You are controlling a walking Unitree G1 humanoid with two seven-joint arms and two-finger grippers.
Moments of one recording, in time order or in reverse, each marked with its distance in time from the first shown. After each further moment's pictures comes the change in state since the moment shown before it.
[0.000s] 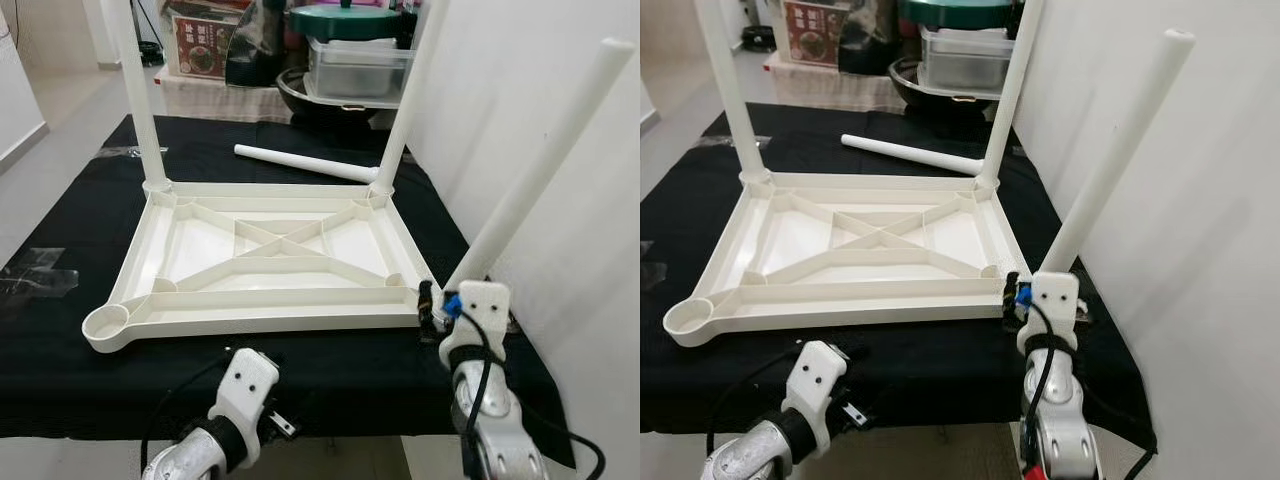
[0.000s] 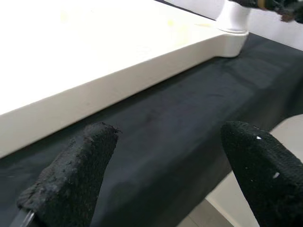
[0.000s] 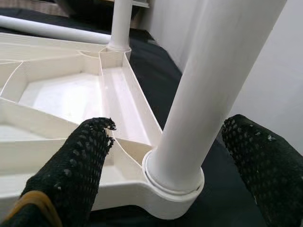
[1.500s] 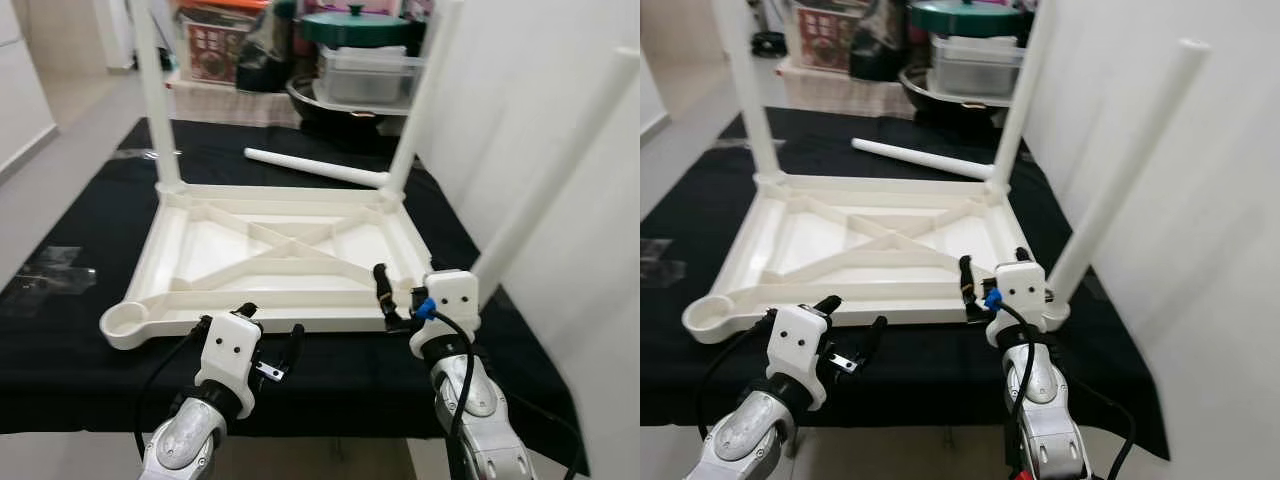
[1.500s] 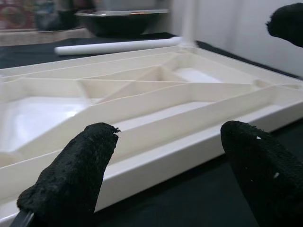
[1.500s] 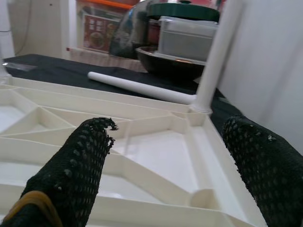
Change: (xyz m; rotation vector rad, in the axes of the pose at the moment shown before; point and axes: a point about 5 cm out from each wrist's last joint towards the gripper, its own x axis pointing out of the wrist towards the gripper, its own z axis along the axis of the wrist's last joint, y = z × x) left arm 0.005 0.023 0.028 0.052 -0.172 0.274; right arm -0.002 0.037 0.030 0.037 -0.190 0.280
